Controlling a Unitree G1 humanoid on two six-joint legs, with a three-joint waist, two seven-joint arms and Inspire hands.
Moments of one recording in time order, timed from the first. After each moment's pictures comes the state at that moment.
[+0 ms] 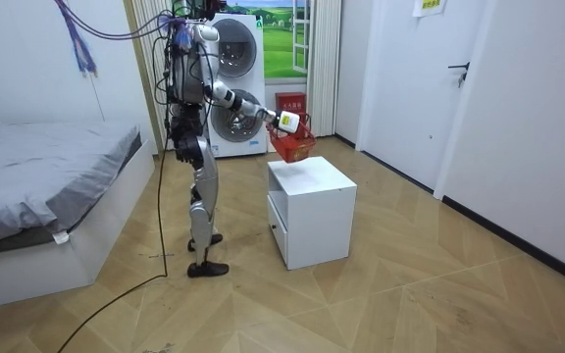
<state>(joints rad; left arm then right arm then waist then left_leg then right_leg) 0.21 0.22 -0.08 1.12 0.25 0.04 0.14 -0.19 -0.27 0.14 0.41 0.15 -0.12 -0.34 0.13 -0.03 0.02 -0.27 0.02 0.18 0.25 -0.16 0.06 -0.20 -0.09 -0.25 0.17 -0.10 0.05</state>
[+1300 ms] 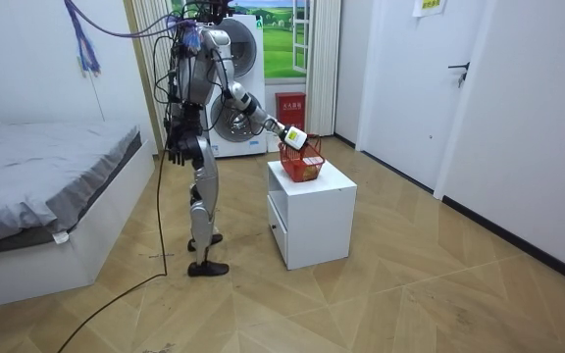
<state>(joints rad) 0.18 0.22 -0.14 1.12 0.27 0.07 0.08 -0.42 -0.29 0.09 0.83 0.27 -0.11 -0.42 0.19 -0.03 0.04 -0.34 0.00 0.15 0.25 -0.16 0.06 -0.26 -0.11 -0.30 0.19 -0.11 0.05</state>
